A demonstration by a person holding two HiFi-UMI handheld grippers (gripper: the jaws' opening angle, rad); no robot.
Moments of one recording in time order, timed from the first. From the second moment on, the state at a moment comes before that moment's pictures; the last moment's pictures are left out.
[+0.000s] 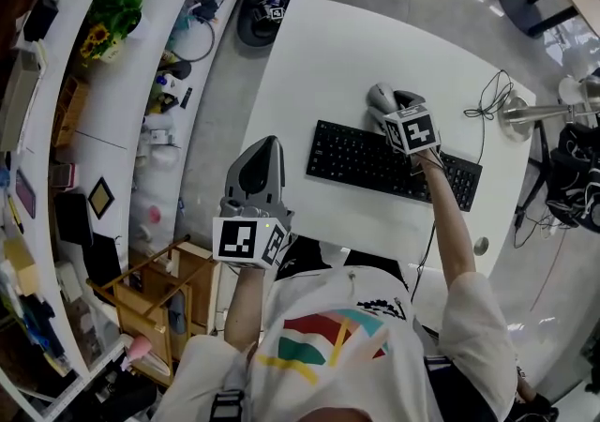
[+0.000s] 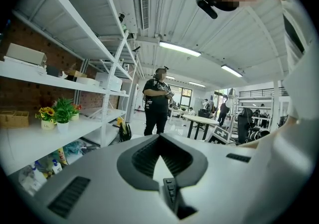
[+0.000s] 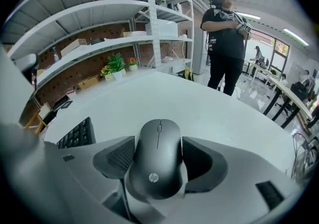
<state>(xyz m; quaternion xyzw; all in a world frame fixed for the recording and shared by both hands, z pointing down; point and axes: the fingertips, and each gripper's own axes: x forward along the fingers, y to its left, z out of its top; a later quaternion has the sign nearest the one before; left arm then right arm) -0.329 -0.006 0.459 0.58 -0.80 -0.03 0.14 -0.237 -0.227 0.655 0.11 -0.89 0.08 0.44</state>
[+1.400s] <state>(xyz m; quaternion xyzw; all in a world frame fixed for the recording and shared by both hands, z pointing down) -0.142 -0.127 0.293 0.78 -0.62 -0.08 0.00 0.001 -0.163 0.282 0.39 -0.92 0.01 0.01</state>
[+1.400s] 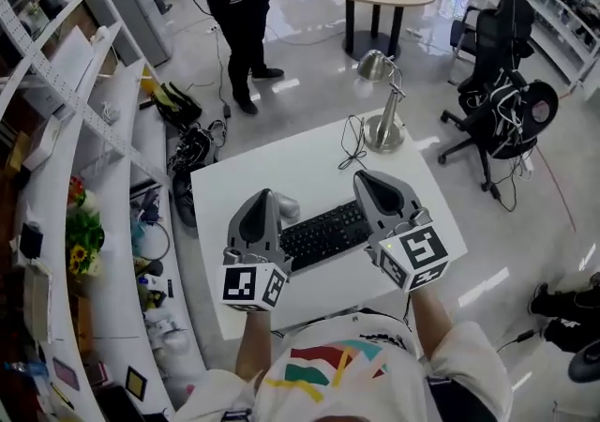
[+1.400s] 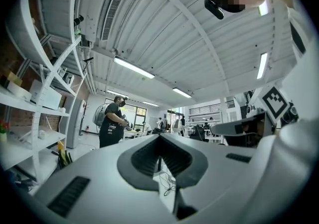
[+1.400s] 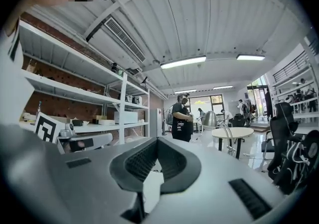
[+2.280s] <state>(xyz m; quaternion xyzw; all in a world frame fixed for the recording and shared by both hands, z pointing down) -0.090 -0.108 0.285 0.82 -0.56 -0.07 -0.01 0.047 -0.121 0.280 0.43 -0.90 0.00 0.02</state>
